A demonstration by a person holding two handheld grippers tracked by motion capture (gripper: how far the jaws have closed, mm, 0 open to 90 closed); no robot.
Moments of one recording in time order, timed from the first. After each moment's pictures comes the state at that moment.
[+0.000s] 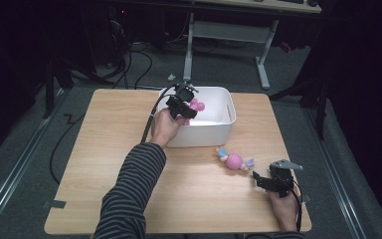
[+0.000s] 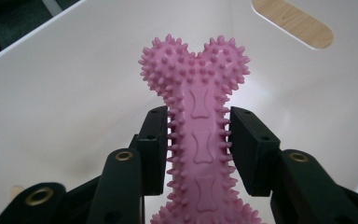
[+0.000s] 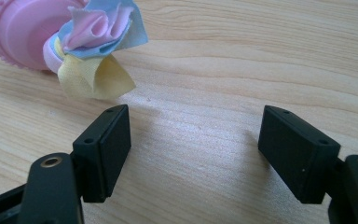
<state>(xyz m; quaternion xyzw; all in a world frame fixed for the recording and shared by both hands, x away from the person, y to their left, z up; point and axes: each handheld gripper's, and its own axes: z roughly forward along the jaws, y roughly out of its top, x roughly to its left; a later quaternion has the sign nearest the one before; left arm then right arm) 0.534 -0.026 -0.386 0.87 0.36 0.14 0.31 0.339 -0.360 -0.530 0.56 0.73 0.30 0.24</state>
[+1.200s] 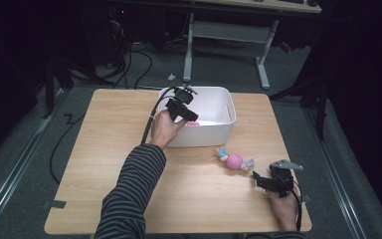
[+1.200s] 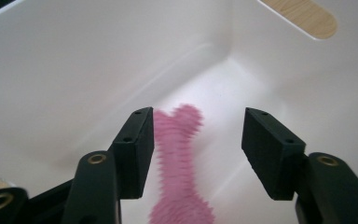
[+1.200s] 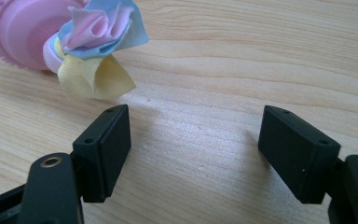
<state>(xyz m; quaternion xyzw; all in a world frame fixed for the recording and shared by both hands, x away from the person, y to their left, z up) 0.536 -0.023 -0.392 0.87 0.37 0.12 0.31 0.339 -0.360 -0.530 0.56 0.73 0.30 0.24</state>
